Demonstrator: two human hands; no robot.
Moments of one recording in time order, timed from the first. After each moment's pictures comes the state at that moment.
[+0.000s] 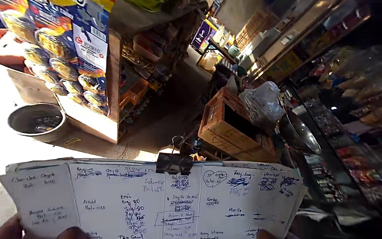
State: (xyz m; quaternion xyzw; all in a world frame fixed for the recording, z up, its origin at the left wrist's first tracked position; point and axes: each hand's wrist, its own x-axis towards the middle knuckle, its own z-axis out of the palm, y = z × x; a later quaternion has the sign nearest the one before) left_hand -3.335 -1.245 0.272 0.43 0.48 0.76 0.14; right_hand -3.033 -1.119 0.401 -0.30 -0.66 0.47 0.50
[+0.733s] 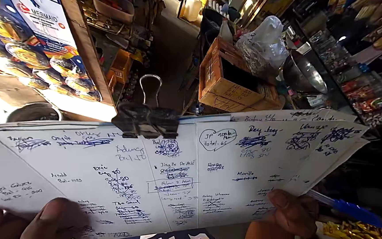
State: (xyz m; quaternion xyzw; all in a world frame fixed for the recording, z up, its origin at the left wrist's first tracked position) left_hand -3.402 -1.252 0.268 0.43 0.46 0.77 0.13; right_hand -3.067 -1.146 0.396 -0.20 -0.67 0.43 0.56
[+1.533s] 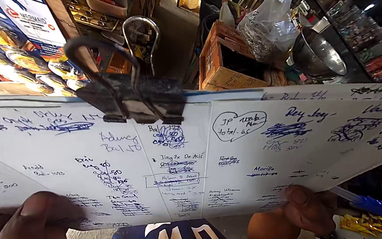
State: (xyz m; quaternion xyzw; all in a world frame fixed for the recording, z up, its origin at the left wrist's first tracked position) left_hand -3.390 -1.233 0.297 0.45 0.46 0.76 0.13; right_hand -3.049 -1.129 0.393 -0.16 -0.65 0.44 0.60
